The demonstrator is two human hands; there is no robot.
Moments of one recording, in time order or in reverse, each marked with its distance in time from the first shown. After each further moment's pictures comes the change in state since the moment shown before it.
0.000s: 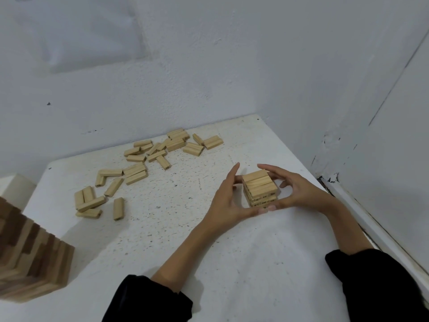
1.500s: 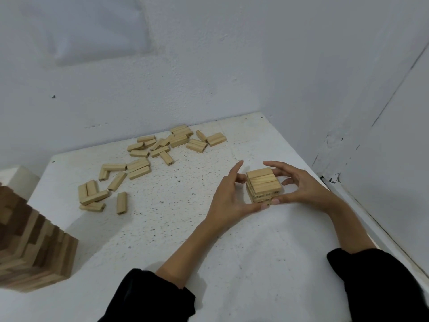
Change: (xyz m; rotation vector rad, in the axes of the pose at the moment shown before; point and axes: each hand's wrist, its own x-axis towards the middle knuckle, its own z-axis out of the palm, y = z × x) left_hand 0.000 -0.003 0.002 0.039 0.086 0.038; right_hand -0.004 -0.002 -0.001 0.077 0.059 -0.022
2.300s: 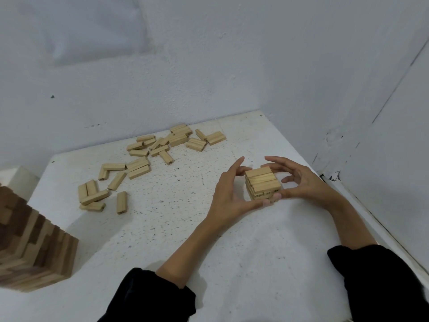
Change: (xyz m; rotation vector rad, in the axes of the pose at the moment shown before) left_hand -0.002 0.006 0.001 -0.059 0.030 0.058; right_hand 0.000 -0.005 -0.002 0.069 0.008 0.009
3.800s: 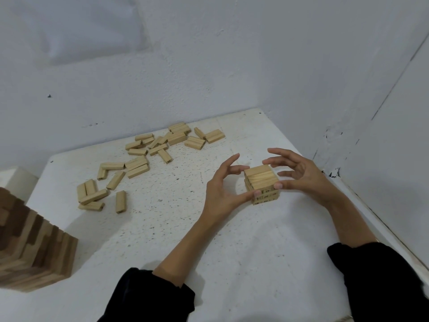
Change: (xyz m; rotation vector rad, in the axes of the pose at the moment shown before) left_hand -0.001 0.003 -0.009 -0.124 0.103 0.004; right_hand -0.002 -0.007 0.001 0.172 0.081 -0.047
